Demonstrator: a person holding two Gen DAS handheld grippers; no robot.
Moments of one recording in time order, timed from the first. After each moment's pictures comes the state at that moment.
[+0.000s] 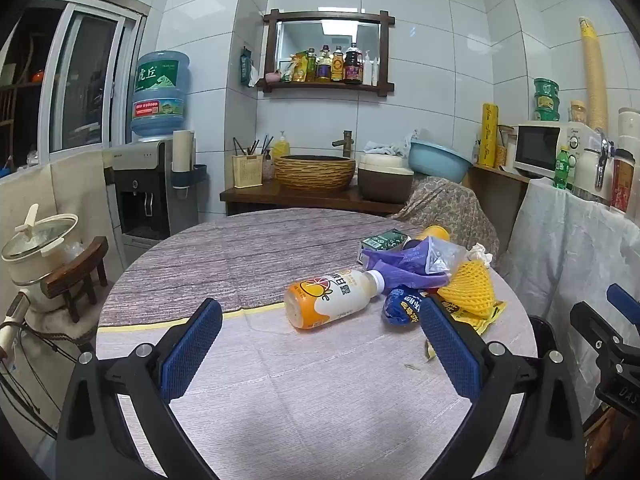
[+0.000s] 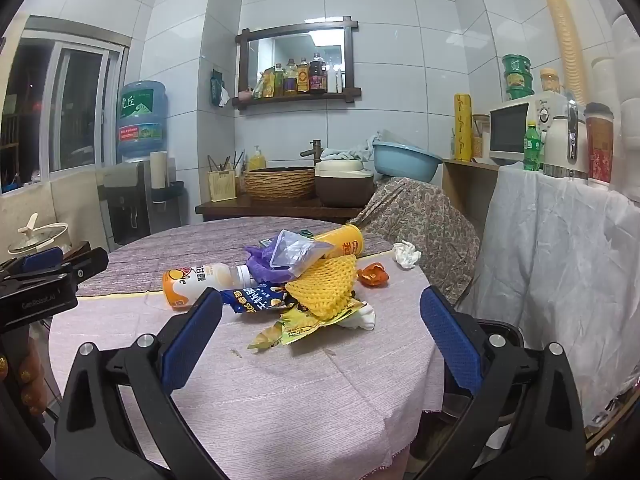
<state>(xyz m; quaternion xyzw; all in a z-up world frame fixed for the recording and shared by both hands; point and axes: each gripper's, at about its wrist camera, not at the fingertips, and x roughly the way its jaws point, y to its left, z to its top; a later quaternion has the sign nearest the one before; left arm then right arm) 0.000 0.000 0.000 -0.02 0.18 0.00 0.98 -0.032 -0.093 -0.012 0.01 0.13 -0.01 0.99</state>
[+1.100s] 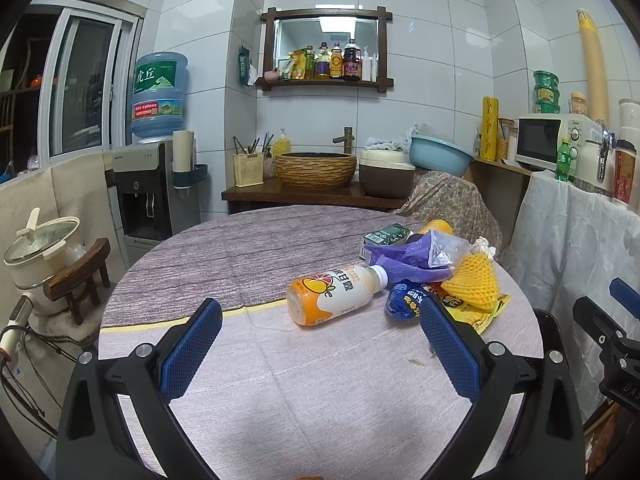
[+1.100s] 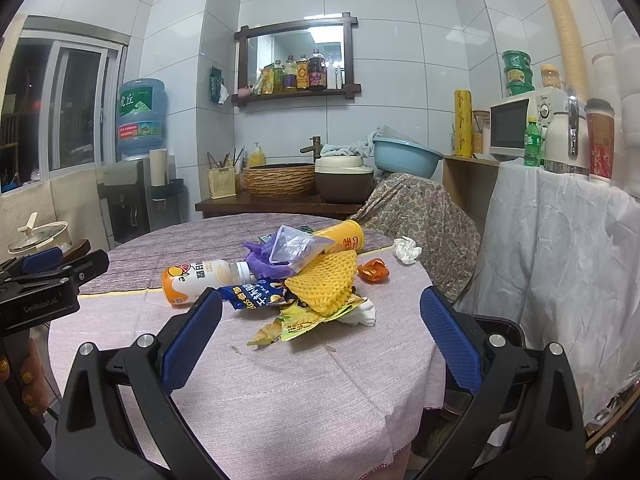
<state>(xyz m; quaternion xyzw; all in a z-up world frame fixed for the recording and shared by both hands) 0.001 -0.002 -0.006 -0.01 0.18 0.01 0.98 -0.029 -0.091 -0.014 0.01 0.14 -0.01 0.99</state>
